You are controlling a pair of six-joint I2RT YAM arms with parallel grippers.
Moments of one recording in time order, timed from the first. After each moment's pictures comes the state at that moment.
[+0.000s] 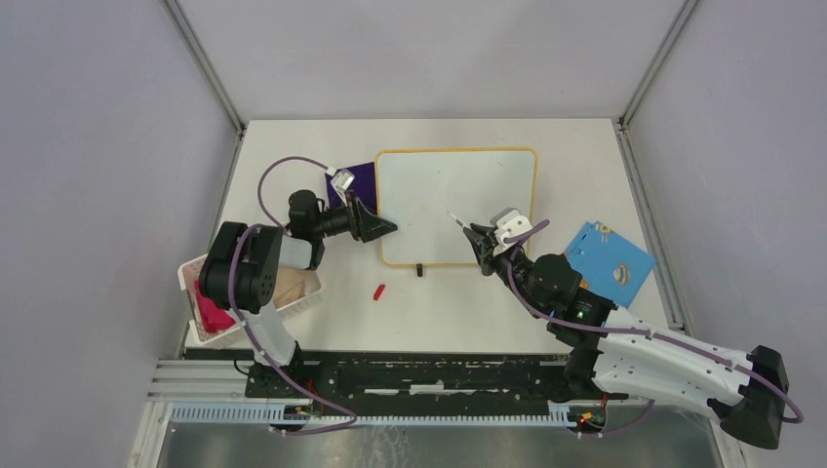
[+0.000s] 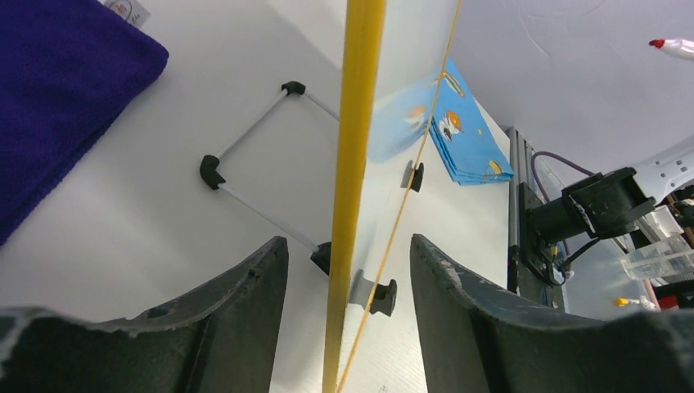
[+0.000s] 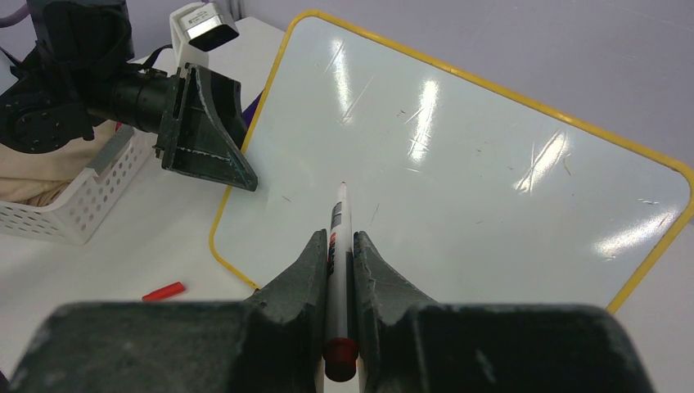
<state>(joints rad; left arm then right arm) -0.14 1.79 0.62 1.03 1.07 -0.51 1.03 0.81 0.57 0.27 0.43 -0.12</state>
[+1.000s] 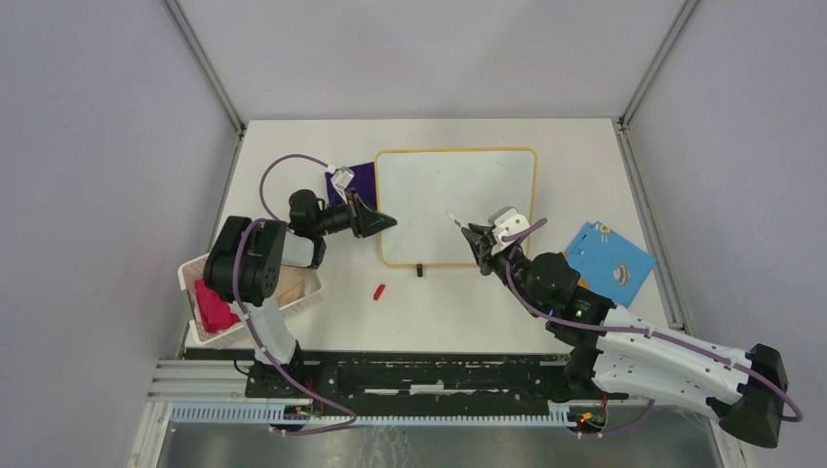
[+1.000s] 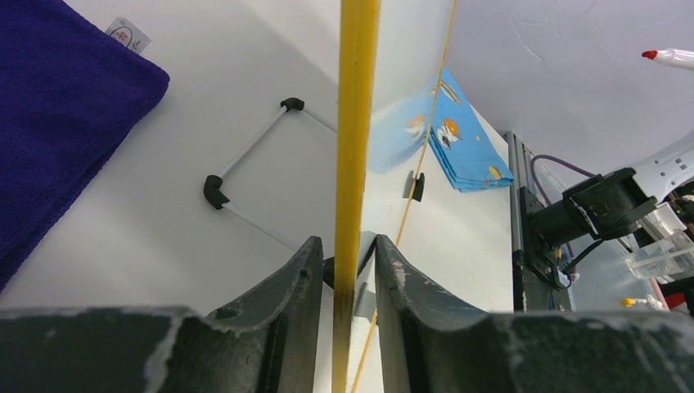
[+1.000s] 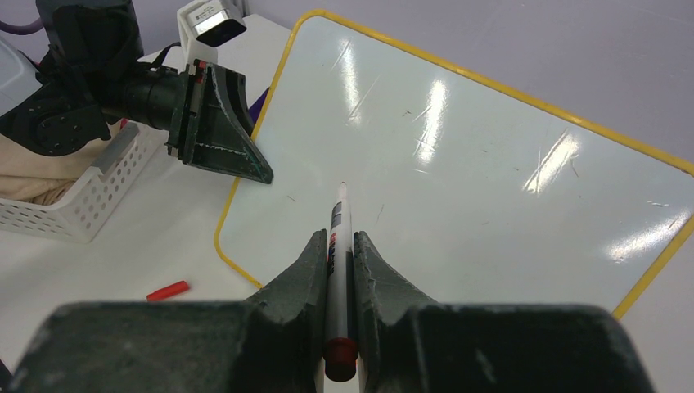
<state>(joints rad) -0.14 1.84 0.64 1.14 1.08 -0.55 1.03 0.82 0.59 0.27 0.42 -0.11</state>
